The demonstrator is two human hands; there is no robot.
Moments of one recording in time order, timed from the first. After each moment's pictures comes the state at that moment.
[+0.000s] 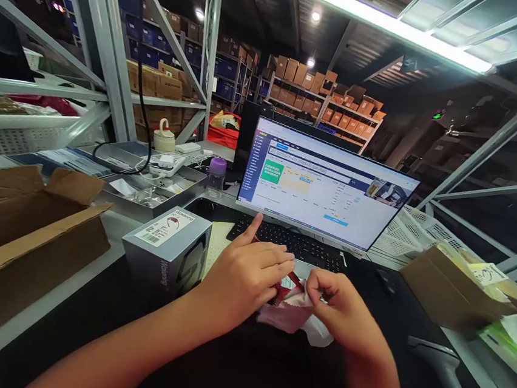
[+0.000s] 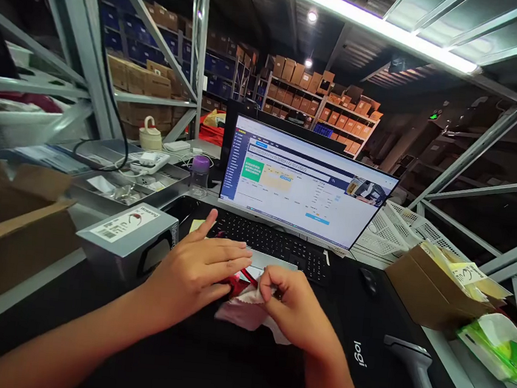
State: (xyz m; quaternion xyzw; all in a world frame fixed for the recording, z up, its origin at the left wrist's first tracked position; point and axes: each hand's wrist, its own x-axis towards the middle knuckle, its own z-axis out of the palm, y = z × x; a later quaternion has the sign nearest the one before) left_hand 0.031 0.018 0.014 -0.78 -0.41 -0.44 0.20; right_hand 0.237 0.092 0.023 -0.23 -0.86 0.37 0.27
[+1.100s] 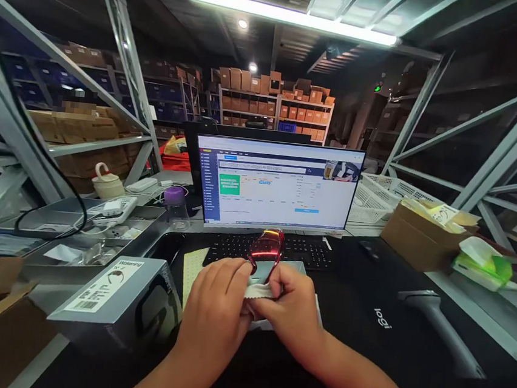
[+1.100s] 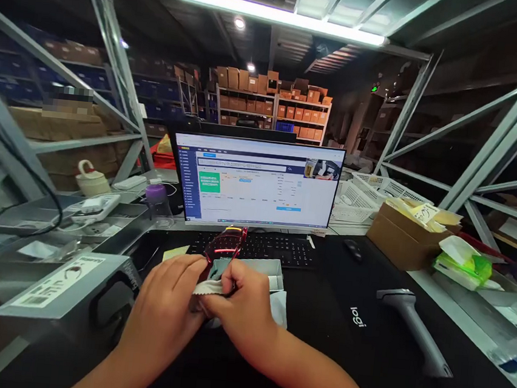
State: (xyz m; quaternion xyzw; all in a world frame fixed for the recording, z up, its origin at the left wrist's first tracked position) left_hand 0.050 0.027 -0.010 -0.72 -0.51 -0.37 0.30; right_hand 0.195 0.072 0.000 -0.33 -0.67 0.41 0.52
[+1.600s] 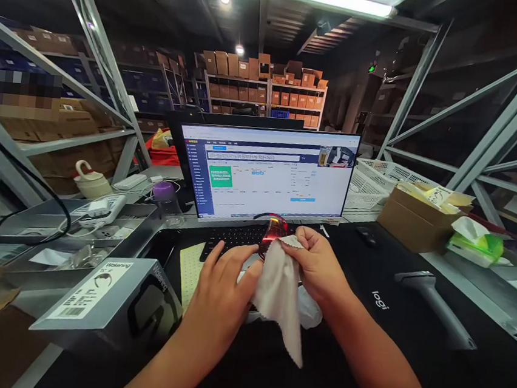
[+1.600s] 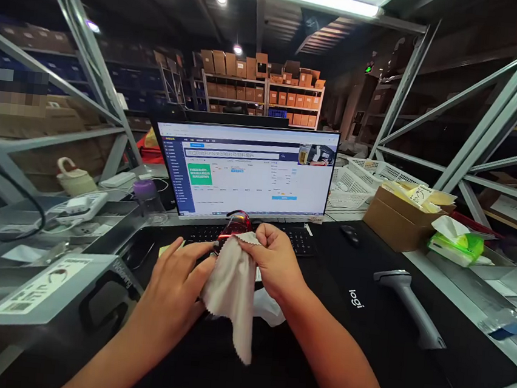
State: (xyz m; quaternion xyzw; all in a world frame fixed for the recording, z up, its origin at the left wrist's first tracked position) left_hand 0.047 0.039 -0.006 -0.79 -0.45 -0.30 0.29; right_hand 0.221 0.118 0.017 -0.25 -0.48 0.64 0.55
